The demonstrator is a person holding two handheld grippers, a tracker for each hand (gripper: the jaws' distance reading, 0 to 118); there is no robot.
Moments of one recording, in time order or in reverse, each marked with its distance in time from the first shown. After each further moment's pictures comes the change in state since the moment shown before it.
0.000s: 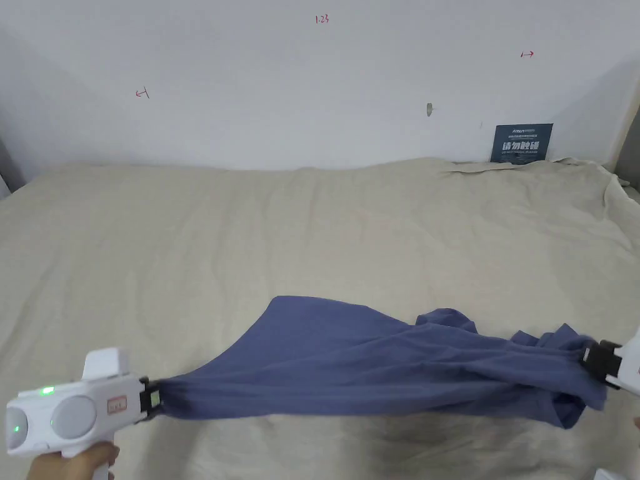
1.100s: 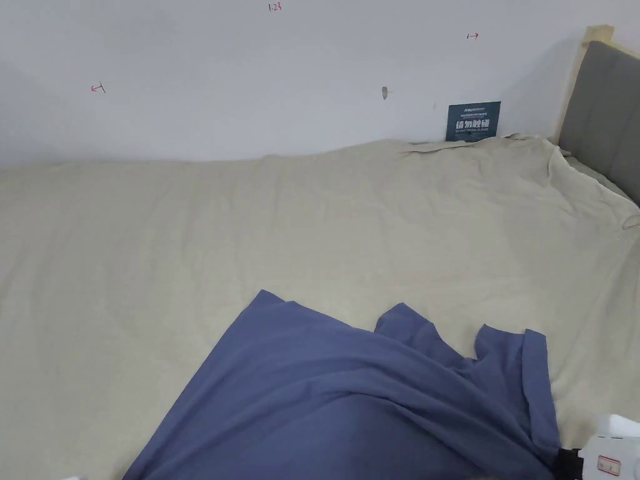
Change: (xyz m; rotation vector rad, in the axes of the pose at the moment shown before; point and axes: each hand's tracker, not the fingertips) left arm -0.026 -0.142 0.025 -0.265 0.099 0.018; right arm 0.043 -0.132 0.045 -0.342 -0.166 -0.079
